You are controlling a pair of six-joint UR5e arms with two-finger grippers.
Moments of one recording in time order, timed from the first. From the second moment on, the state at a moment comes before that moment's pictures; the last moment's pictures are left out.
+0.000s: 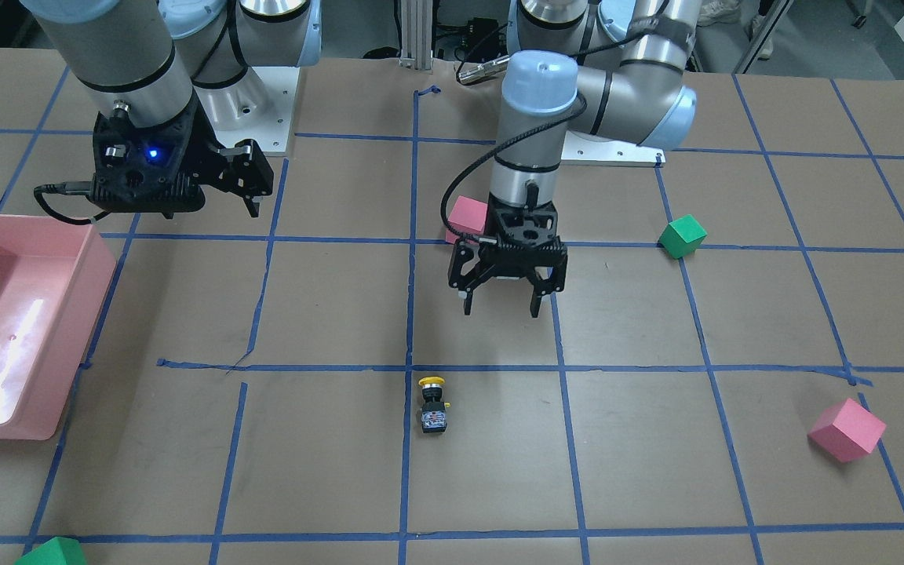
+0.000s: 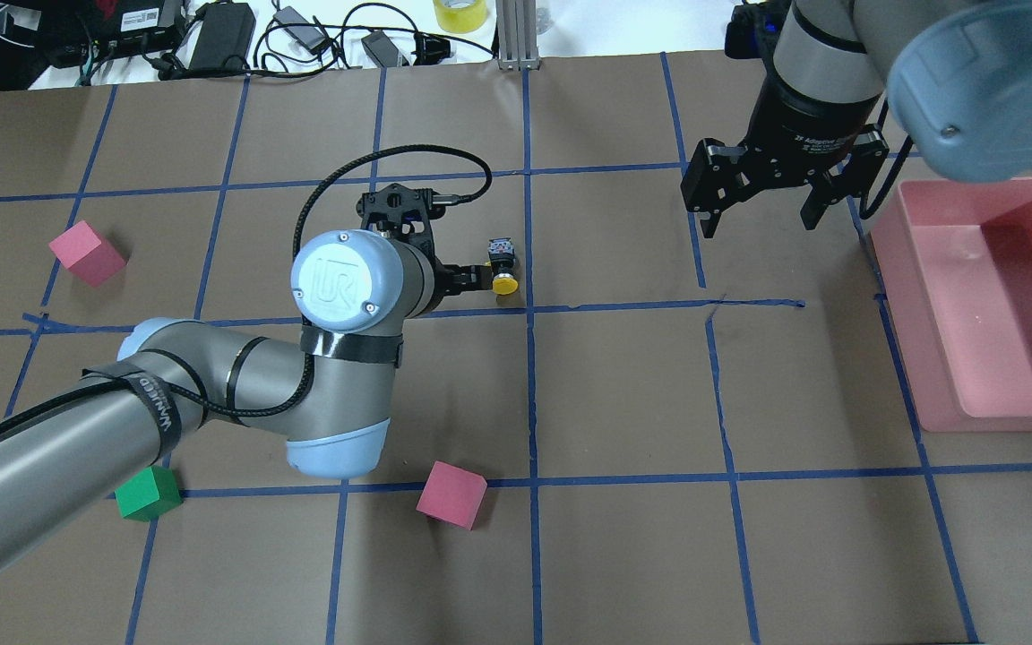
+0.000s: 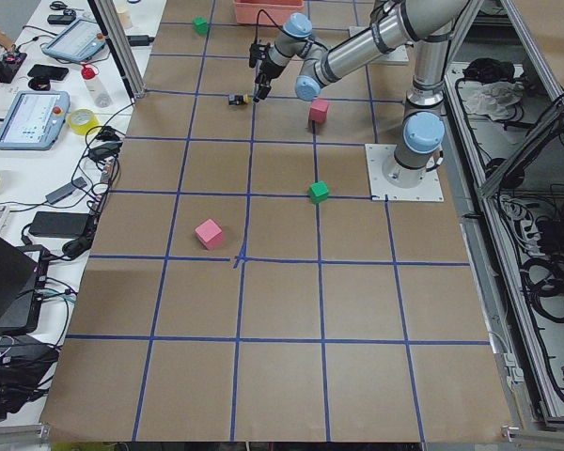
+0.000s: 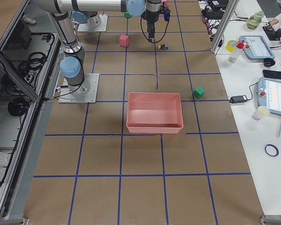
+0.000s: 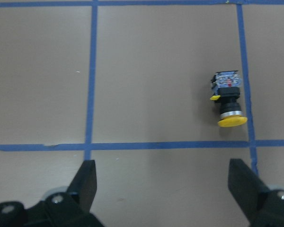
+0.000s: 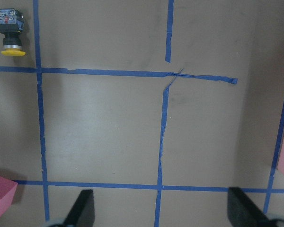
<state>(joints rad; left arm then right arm) -1.85 -1.85 -2.12 -0.23 1.63 -0.27 1.62 -1.55 1.58 -1.55 -1.56 0.00</state>
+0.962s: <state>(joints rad) -1.92 -2.15 -2.05 0.12 1.67 -0.30 1.62 -1.58 1.59 -1.55 -1.58 0.00</state>
